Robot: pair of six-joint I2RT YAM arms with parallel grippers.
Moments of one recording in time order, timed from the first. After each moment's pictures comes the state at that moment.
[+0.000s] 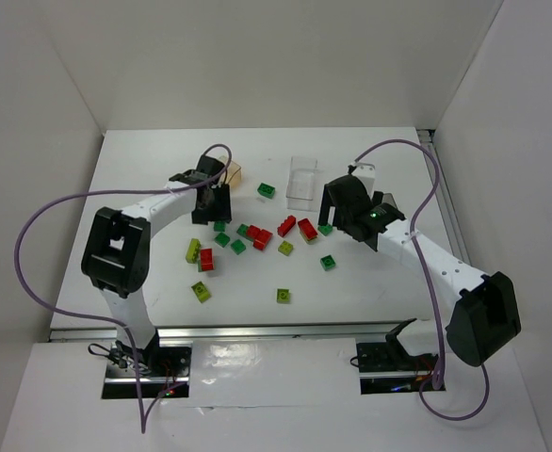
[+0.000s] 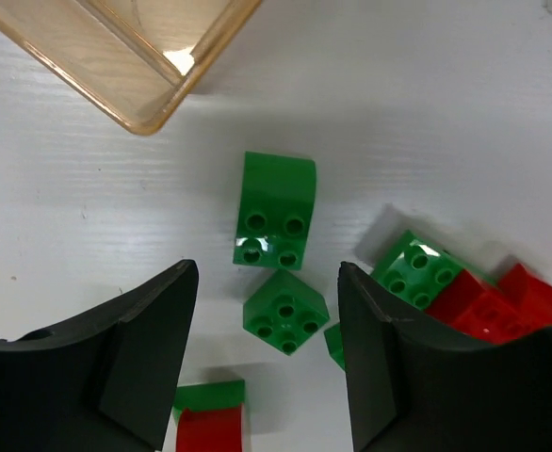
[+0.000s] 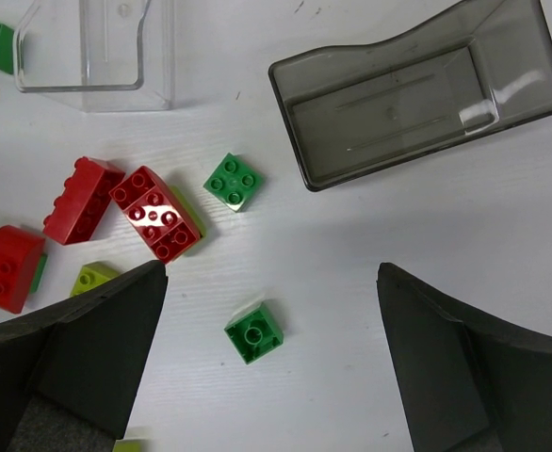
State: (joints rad) left arm -0.33 1.83 1.31 -0.58 -0.11 -0.43; right arm 0.53 1.31 1.01 -0.53 0.49 0.54
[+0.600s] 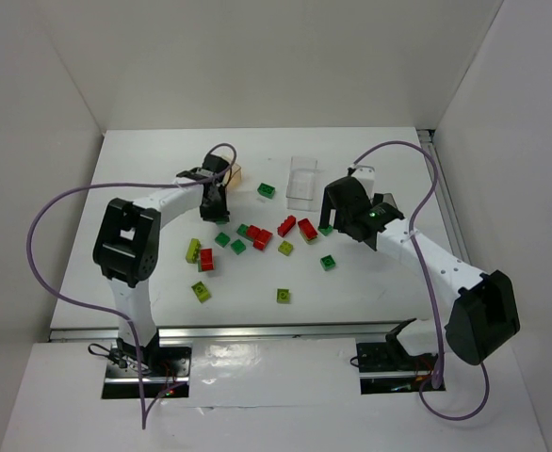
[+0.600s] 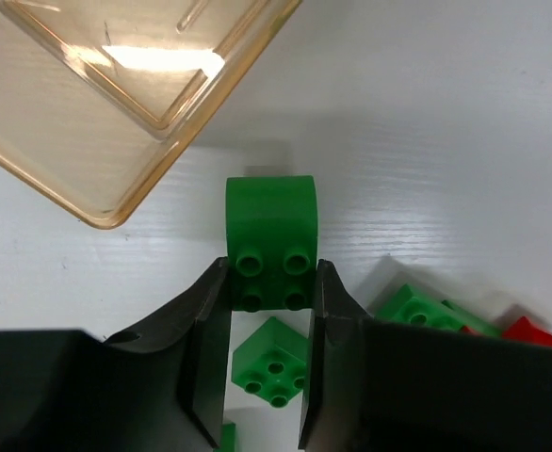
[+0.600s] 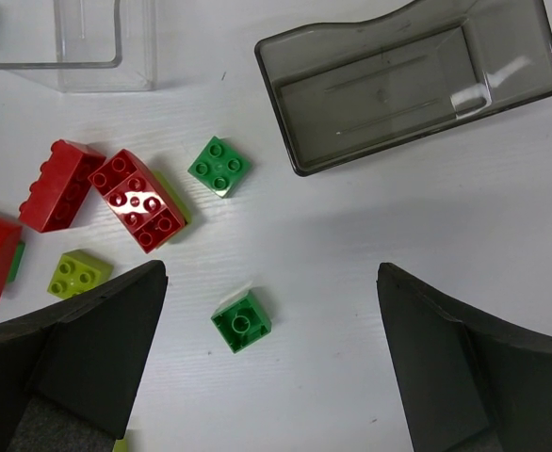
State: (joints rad) left arm -0.32 1.95 1.37 -0.56 -0.12 -0.43; right arm 0.53 1.32 1.02 -0.57 0.48 0.54
